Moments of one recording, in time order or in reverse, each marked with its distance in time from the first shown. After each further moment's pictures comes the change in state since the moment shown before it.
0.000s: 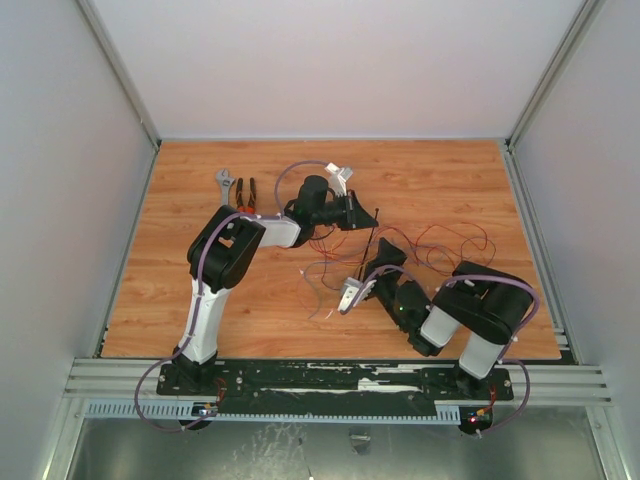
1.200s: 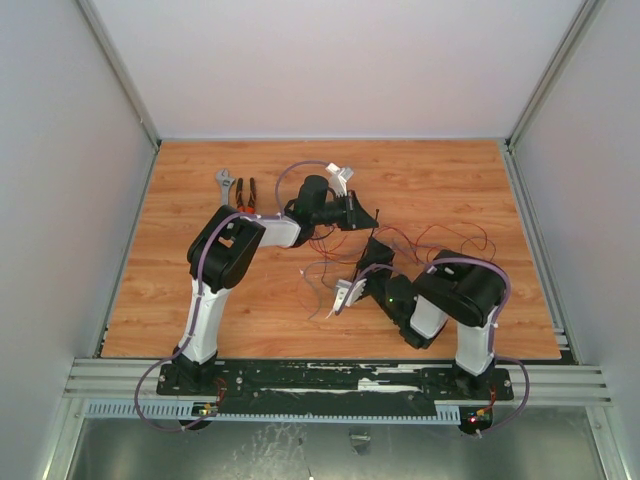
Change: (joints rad) left arm 0.000 0.000 0.003 -0.009 0.014 0.000; right arm -0.045 0.172 0.080 0.009 -0.097 -0.093
